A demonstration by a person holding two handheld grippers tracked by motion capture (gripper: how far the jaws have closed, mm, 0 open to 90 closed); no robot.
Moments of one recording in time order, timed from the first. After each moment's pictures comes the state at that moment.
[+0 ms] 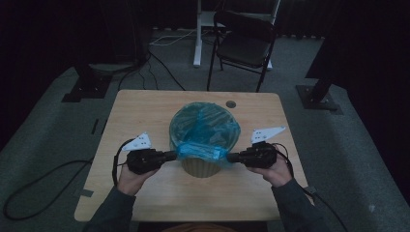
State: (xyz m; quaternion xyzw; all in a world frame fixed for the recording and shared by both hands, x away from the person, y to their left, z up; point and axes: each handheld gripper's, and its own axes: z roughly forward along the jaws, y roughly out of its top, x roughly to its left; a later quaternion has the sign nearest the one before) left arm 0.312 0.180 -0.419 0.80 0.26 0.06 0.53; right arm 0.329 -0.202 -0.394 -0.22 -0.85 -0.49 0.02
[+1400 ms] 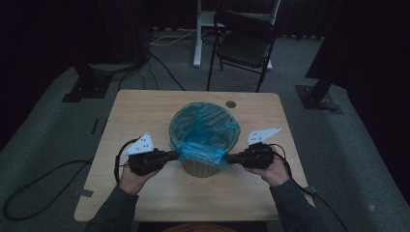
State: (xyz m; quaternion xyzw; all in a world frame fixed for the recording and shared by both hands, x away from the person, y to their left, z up) left arm 0.303 0.174 -0.409 0.81 0.22 0.10 0.54; right arm 0.331 -0.197 -0.401 -0.21 -0.86 -0.47 0.02
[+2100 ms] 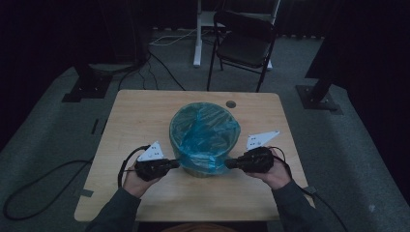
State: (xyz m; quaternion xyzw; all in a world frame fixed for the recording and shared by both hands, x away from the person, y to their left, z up) left arm 0.310 0.165 -0.445 0.85 0.23 0.10 0.46; right arm 0.324 -0.196 -0.405 -0.19 -0.87 -0.46 0.02
